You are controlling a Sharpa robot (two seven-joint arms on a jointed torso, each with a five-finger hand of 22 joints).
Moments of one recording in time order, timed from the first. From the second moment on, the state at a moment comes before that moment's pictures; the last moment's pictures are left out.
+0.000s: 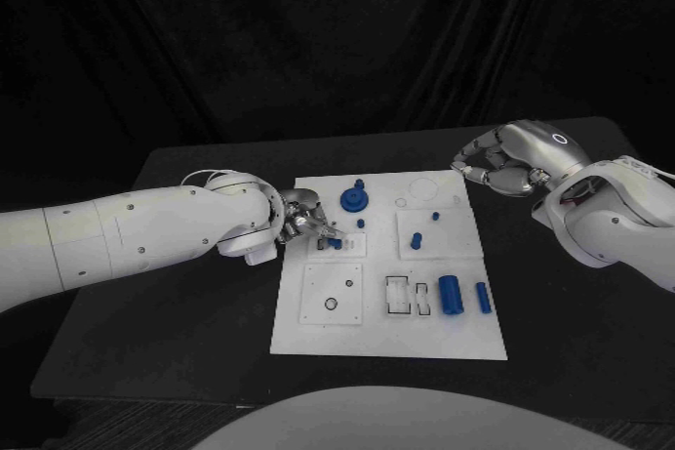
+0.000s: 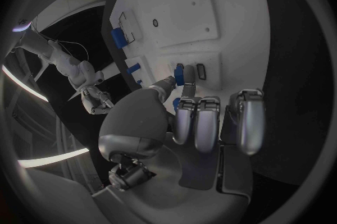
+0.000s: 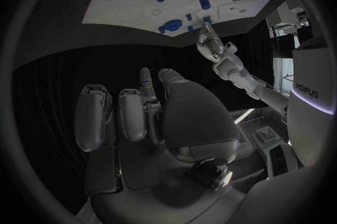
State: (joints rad) left arm 1.28 -0.76 -0.21 1.49 -0.95 -0.02 -0.37; left_hand 1.07 0.02 0.28 0.13 0.15 1.09 0.05 0.15 0.90 1.46 -0.02 1.57 1.31 1.47 -0.06 1.57 1.31 0.03 1.44 0.06 1.46 1.31; right arm 1.35 -0.97 -0.21 1.61 -1.54 -0.58 -0.07; right_hand 1.29 0.01 0.12 0.26 0.46 1.00 0.09 0.13 0.20 1.47 0.00 1.56 1.31 1.47 -0.07 1.37 1.16 0.05 1.47 0.04 1.35 1.31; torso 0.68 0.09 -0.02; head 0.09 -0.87
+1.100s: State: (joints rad) left arm 1.28 -0.77 -0.21 1.50 -0.95 -0.02 -0.37; left_hand 0.96 0.03 0.17 0.23 0.06 1.10 0.05 0.14 0.90 1.47 -0.01 1.57 1.31 1.47 -0.06 1.57 1.31 0.03 1.44 0.06 1.45 1.31; right arm 1.34 -0.97 -0.21 1.61 -1.54 -0.57 -0.07; right_hand 1.30 0.01 0.13 0.25 0.47 1.00 0.09 0.13 0.20 1.47 0.00 1.56 1.31 1.47 -0.07 1.36 1.15 0.05 1.47 0.04 1.35 1.31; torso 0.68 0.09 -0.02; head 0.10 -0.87
